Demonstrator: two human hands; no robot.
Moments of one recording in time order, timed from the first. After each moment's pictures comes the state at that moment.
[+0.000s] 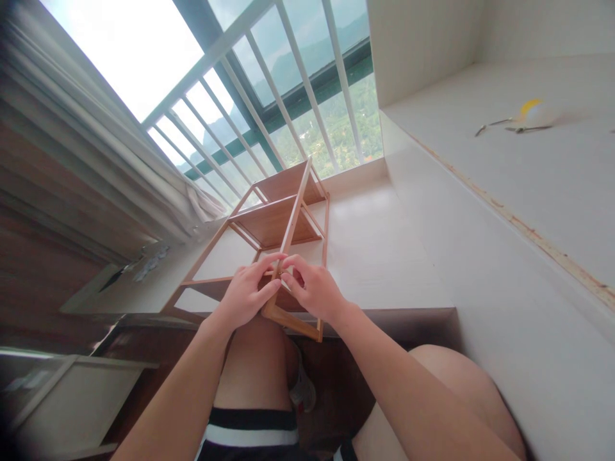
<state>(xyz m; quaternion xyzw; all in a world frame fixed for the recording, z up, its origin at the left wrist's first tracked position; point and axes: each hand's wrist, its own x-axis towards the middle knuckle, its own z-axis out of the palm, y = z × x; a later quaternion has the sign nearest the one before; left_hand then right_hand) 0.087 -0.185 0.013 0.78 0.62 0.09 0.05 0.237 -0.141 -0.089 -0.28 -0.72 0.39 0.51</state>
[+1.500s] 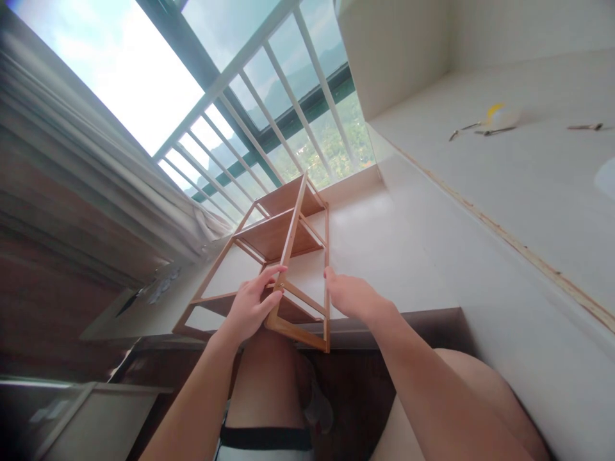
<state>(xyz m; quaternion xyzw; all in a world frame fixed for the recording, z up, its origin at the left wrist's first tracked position) 0.090 -0.186 0.013 0.77 0.63 0.10 0.07 0.291 -0.119 -0.111 -0.44 -0.83 0.31 0.16</state>
